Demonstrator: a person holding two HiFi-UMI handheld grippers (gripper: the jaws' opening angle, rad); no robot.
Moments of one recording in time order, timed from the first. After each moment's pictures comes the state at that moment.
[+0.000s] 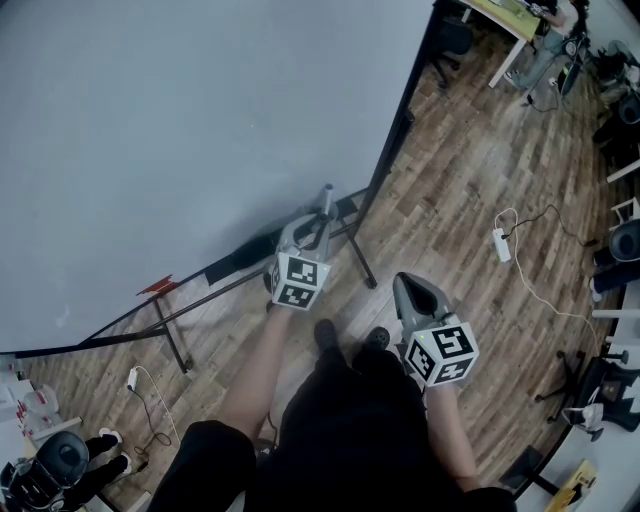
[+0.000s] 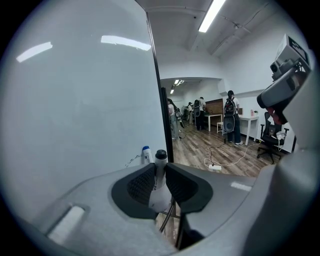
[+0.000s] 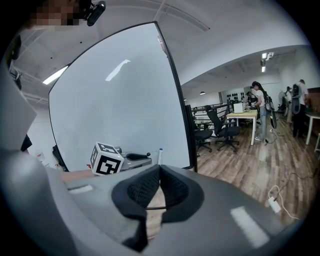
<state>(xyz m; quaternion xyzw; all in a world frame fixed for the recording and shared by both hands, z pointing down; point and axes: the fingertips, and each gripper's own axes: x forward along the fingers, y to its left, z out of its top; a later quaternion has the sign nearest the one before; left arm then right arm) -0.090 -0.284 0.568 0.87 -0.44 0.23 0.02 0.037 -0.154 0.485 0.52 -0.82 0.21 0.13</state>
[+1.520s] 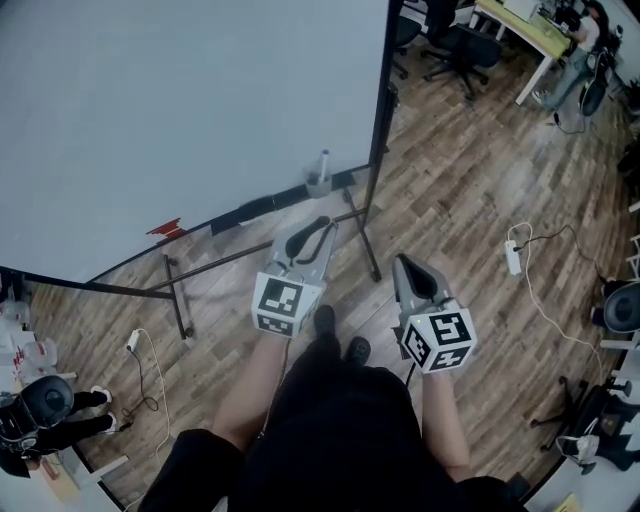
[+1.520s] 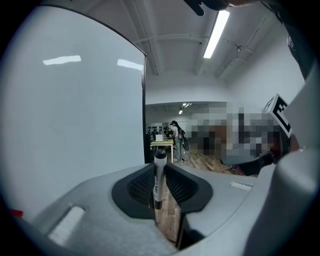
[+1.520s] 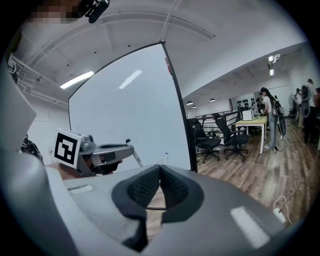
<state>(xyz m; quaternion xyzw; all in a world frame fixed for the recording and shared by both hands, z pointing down) -0.043 -0.130 0.431 0.87 -0.49 0.09 0.01 0.085 -0.083 0.448 0.47 -0.86 0.17 0.09</state>
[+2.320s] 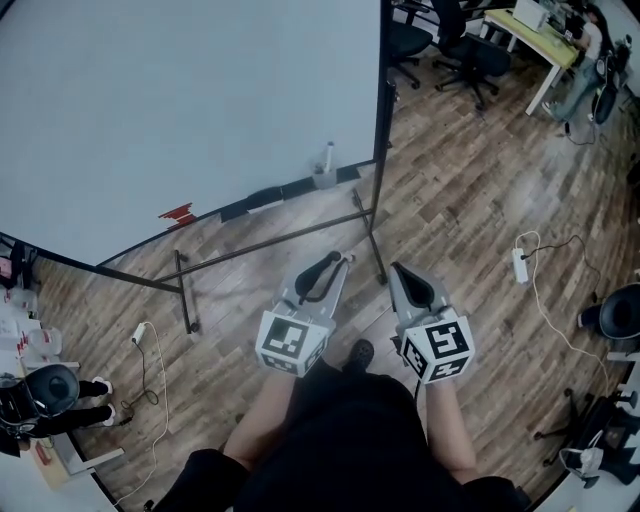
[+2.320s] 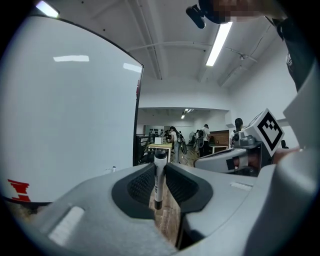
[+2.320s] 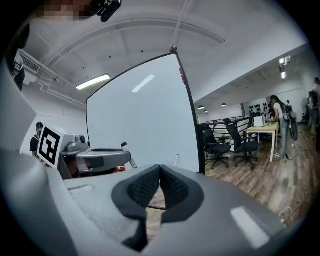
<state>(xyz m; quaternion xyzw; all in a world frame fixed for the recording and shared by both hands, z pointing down) -0.002 -0.018 0.416 0.86 -0.50 0.06 0.05 0.091 -0.018 0.434 0.42 -0.89 0.13 0.08</state>
